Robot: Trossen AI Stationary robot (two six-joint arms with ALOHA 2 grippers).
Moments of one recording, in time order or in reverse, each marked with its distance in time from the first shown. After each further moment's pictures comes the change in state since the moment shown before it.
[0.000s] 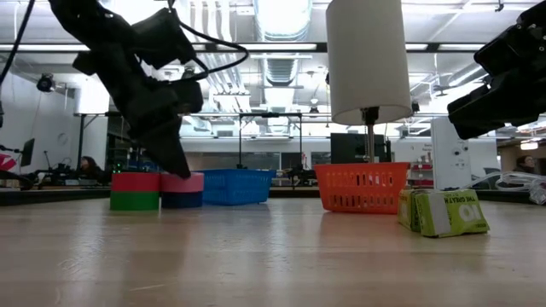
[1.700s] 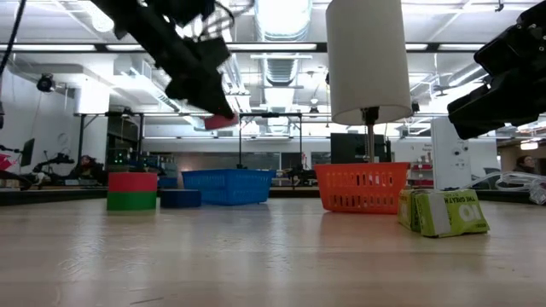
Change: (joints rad) left arm 0.133 -0.048 0.247 -0.046 -0.249 0.082; right arm 0.000 0.000 0.000 0.000 0.001 0.000
